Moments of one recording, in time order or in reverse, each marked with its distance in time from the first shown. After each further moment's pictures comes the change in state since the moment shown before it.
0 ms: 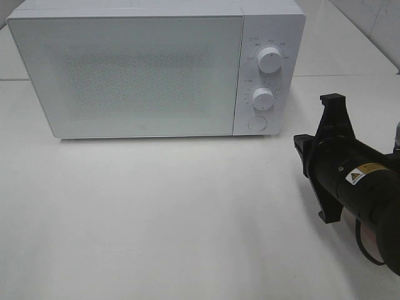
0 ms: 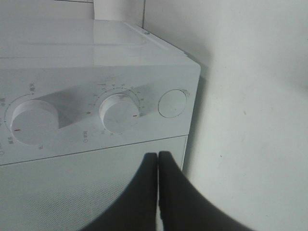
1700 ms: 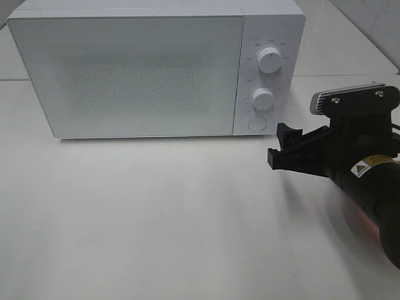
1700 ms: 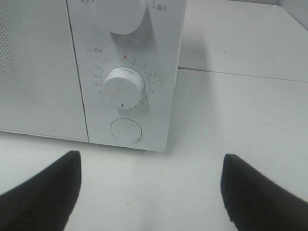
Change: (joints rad) left arm 0.000 0.000 0.000 0.000 0.000 0.000; right arm -0.035 0.000 0.000 -0.054 -0.065 -1.513
